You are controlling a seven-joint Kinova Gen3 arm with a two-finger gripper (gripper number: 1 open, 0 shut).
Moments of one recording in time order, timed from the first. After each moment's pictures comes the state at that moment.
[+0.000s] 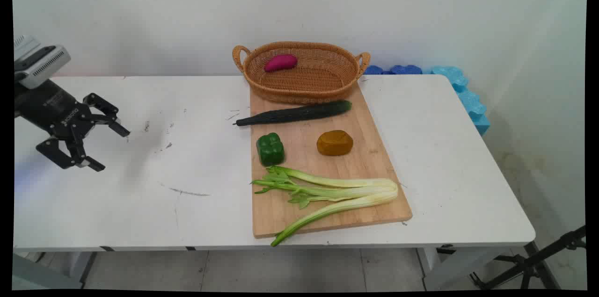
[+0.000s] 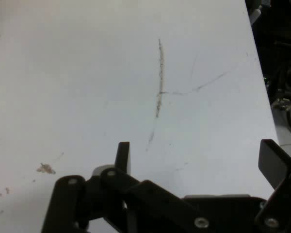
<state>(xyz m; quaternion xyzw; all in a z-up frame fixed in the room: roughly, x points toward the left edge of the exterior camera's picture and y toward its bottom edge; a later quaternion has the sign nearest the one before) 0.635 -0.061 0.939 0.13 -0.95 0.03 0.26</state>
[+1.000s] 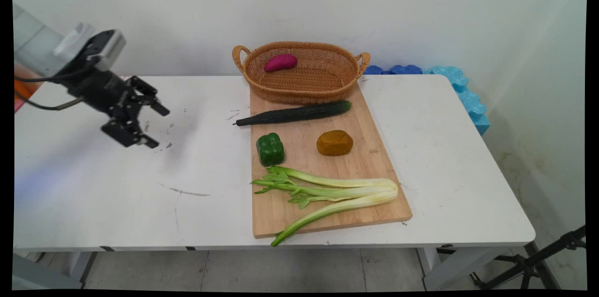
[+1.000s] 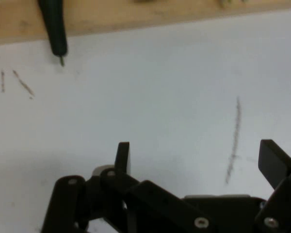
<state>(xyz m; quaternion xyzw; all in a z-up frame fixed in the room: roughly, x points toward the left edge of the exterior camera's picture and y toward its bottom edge) 0.564 -0.117 0.943 0.20 -0.95 0.08 0.24</state>
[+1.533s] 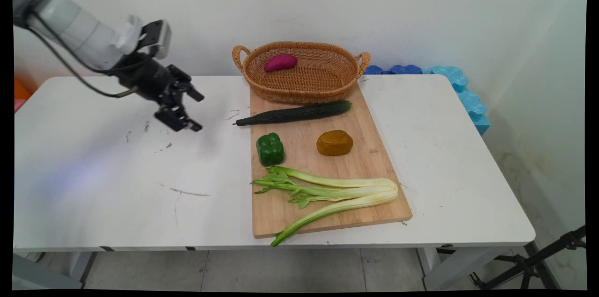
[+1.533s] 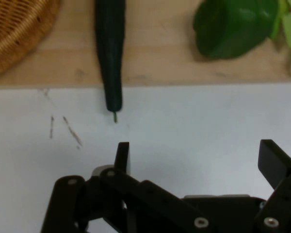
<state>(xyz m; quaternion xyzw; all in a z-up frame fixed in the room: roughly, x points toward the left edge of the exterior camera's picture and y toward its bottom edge) 0.507 -0.169 0.935 0.25 -0.93 0.12 0.24</state>
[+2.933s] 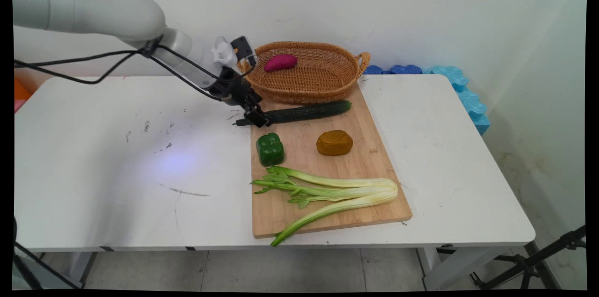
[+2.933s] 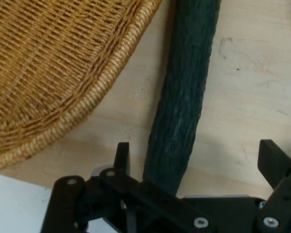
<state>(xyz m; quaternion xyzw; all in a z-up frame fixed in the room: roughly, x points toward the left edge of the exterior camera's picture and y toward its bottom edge) 0.403 -0.272 0.848 0.36 -0.88 0.14 0.26</state>
